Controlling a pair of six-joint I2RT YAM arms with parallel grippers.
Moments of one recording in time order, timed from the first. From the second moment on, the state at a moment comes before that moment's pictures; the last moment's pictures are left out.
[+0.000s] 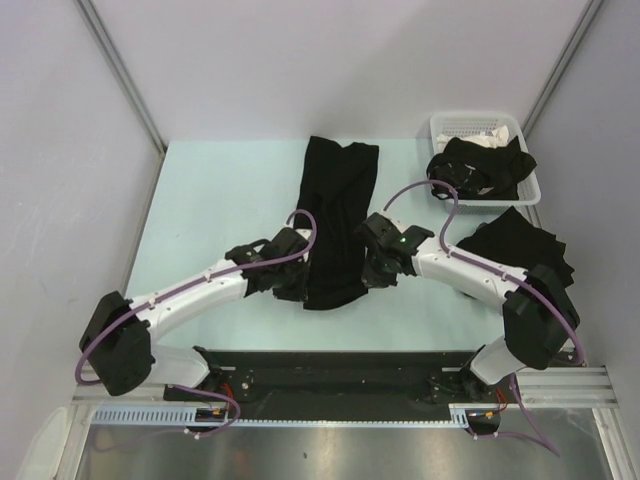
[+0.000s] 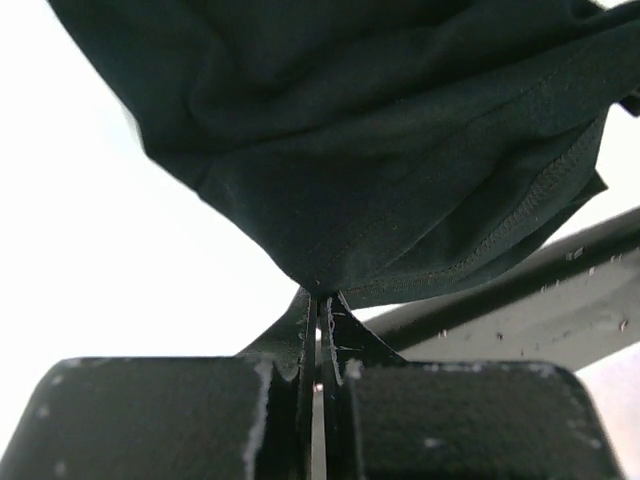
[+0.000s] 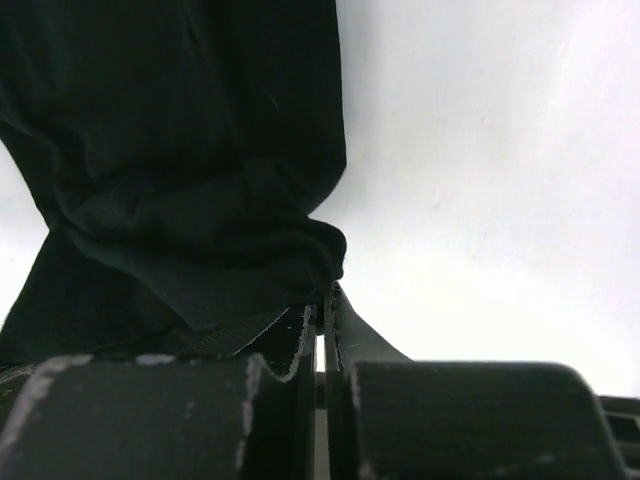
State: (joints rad) left arm -0.79 1.31 0.89 -0.65 0.03 -0.61; right arm 0.78 1.53 1.09 -0.73 0.12 0.94
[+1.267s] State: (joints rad) left arm -0.48 1.86 1.50 -0.65 -0.08 -0.41; right arm 0.45 1.93 1.49 -0.55 -0.07 0.57
